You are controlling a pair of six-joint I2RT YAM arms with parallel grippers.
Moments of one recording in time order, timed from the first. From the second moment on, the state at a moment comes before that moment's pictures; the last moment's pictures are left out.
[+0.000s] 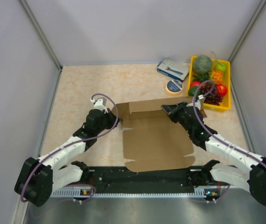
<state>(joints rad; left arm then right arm) -0.47 1.06 0.45 0.17 0.05 -0.63 0.61 1.04 0.51 0.26 0.20 1.28</state>
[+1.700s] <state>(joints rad) -0.77 1.40 0.67 -0.06 -0.49 -0.96 0.61 1.08 0.56 0.20 0.21 1.42</state>
